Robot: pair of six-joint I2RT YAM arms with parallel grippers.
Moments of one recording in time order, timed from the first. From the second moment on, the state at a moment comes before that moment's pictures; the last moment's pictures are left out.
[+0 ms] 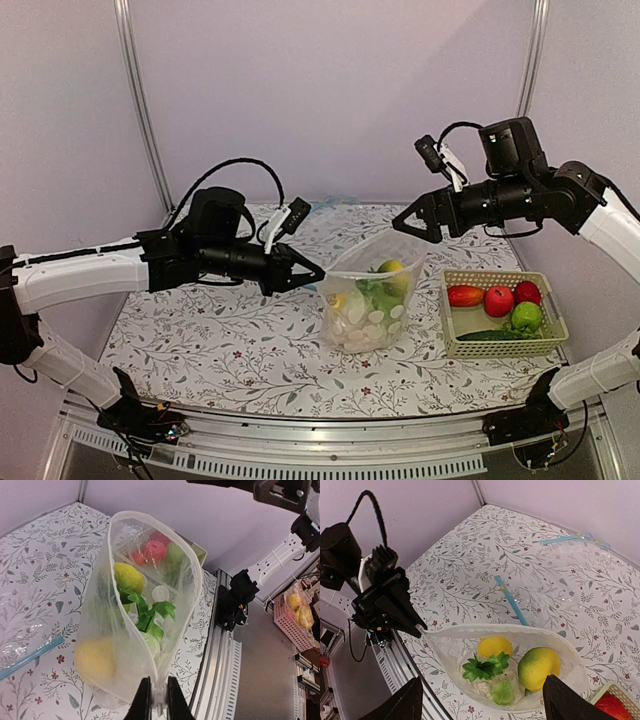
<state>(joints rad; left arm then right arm) -0.87 1.37 1.01 -0.08 0.47 -0.22 0.73 1.26 1.47 -0.80 -0.23 0.21</state>
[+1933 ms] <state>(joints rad) -0.87 1.37 1.02 -0.11 0.50 -0.22 0.87 1.64 1.47 -0.60 -0.61 -0.38</state>
